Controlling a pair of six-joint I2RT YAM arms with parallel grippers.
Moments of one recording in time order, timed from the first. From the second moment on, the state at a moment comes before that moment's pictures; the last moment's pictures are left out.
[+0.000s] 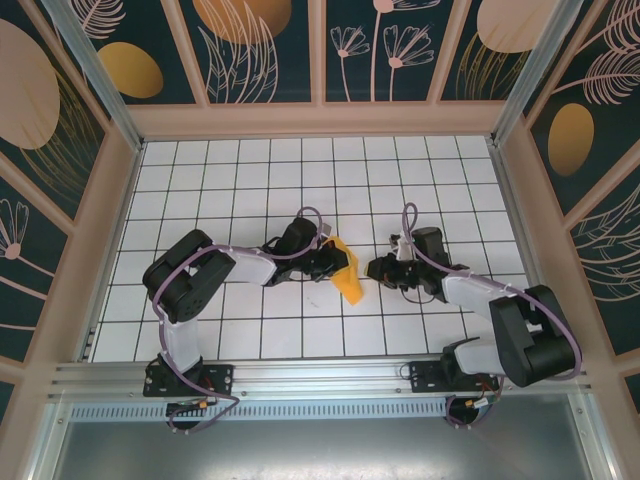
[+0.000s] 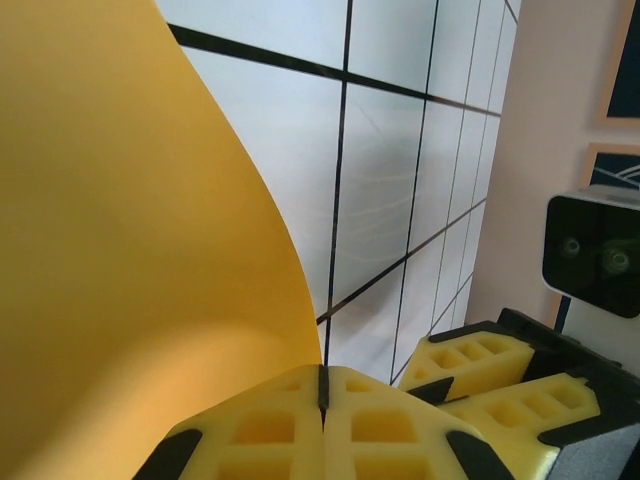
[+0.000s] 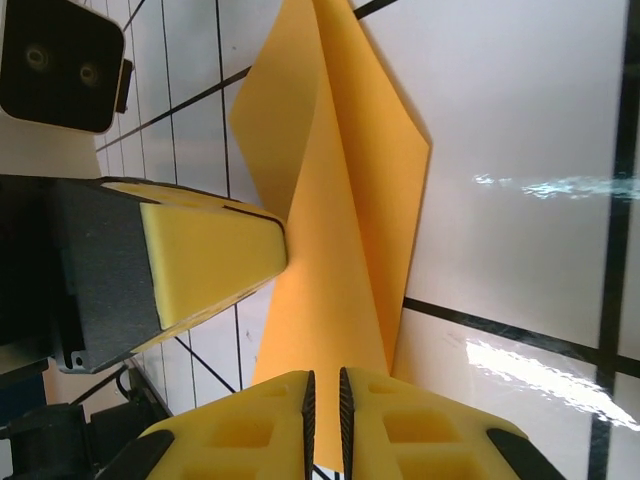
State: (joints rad) left arm -0.76 1.91 0.86 0.42 0.53 -1.19; right arm 0.34 1.32 0.43 0.06 -0.70 0.70
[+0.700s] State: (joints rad) left arm -0.71 1.92 0.95 0.26 0.60 -1.01; right arm 0.43 1.47 0.53 0.01 -0.70 0.66
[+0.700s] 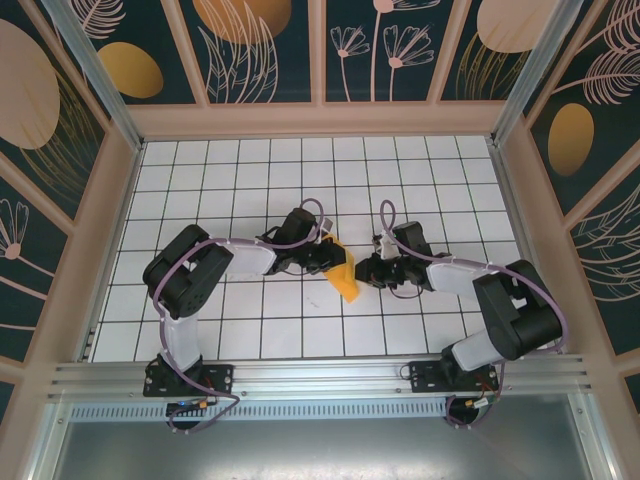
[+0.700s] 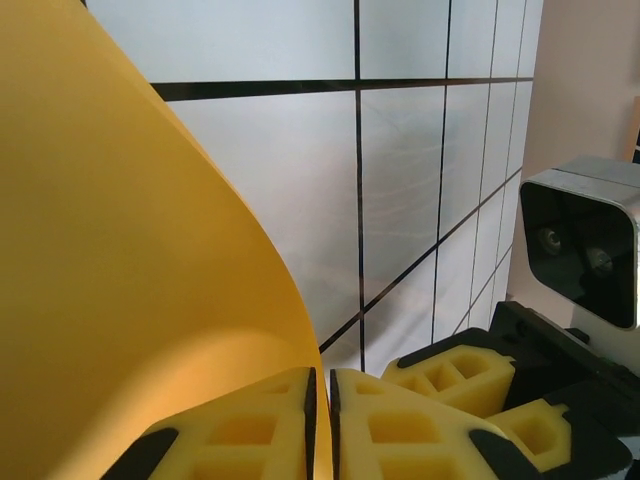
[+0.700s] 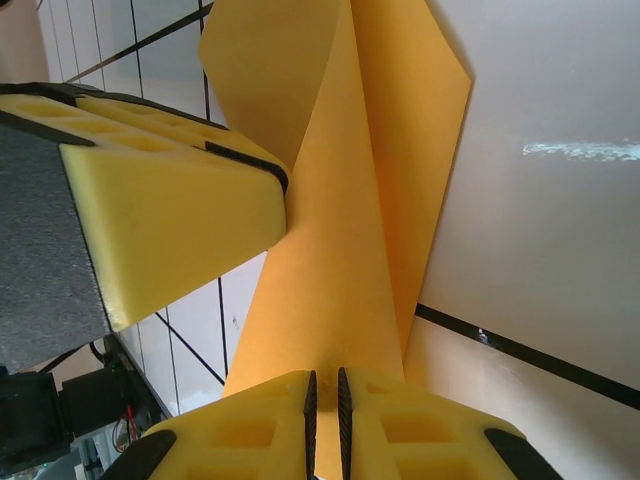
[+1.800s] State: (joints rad) left arm -0.75 1.85 0.83 0.36 0.62 -1.11; right arm 0.44 1.48 0.54 0.02 -0.69 0.68
